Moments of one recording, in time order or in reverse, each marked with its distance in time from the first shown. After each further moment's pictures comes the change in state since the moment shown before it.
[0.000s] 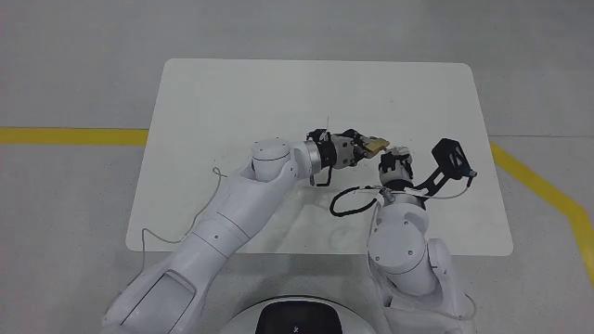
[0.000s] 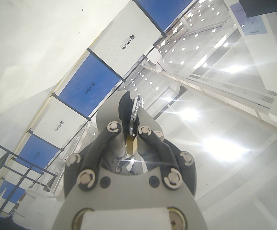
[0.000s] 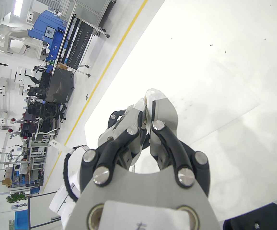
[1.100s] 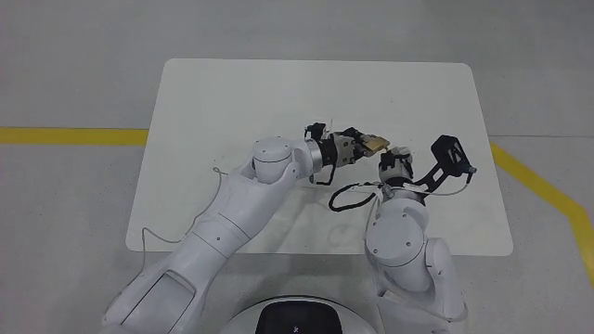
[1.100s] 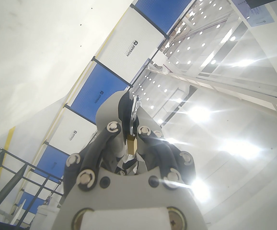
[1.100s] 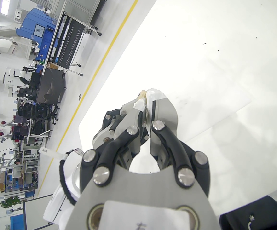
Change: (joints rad) left arm 0.000 0.002 0.004 -0.022 0.107 -0.046 0.012; right arm 0.001 -0.106 0.040 0.008 -0.238 0.000 0.220
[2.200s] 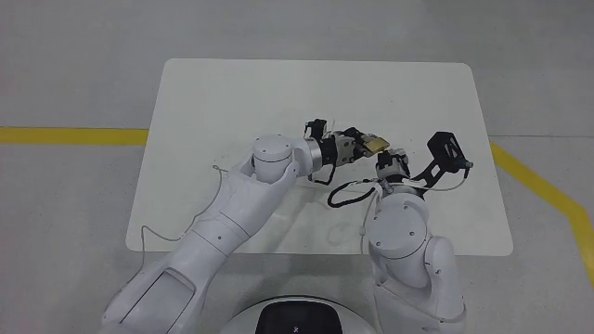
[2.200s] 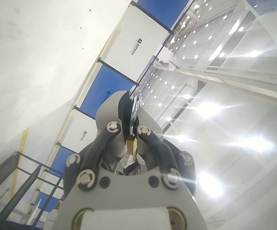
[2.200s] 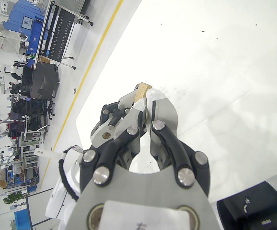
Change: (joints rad) left arm -0.012 0.001 0.001 0.010 0.074 -0.030 -0.048; right arm 0.017 -0.088 0.032 -0.010 -0.195 0.000 0.248
